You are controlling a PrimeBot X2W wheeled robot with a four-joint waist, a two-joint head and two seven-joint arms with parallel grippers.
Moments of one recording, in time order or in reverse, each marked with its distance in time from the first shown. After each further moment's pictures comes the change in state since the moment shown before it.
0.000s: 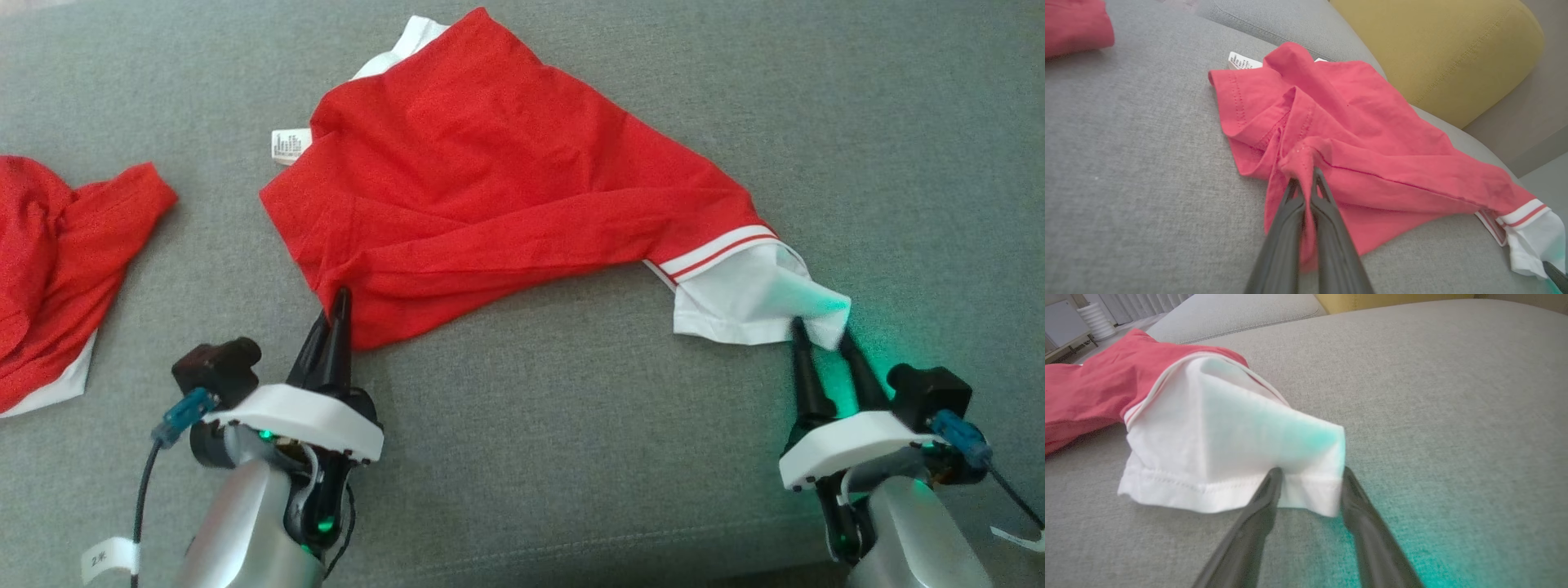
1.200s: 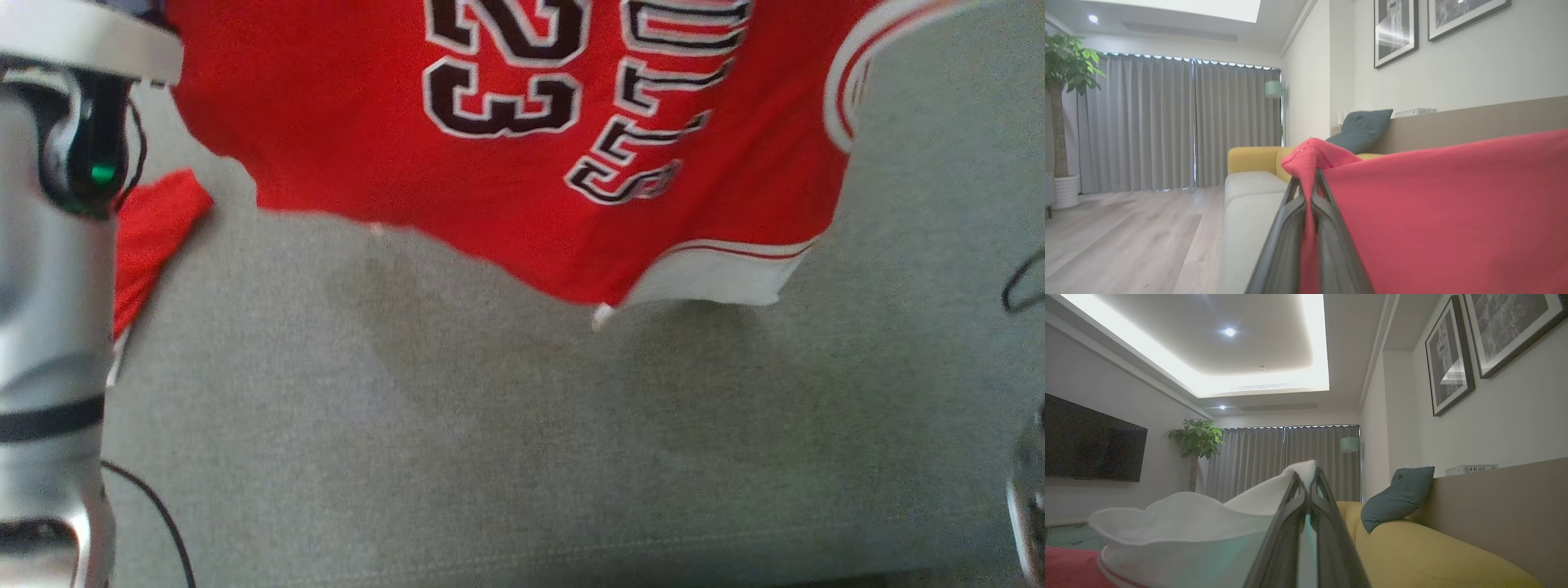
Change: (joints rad) left arm -0.615 0.246 0.033 -0.177 0.100 -0.007 0.064; right arm -0.698 -0.195 0.021 -0.512 0.175 0.000 0.226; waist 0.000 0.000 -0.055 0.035
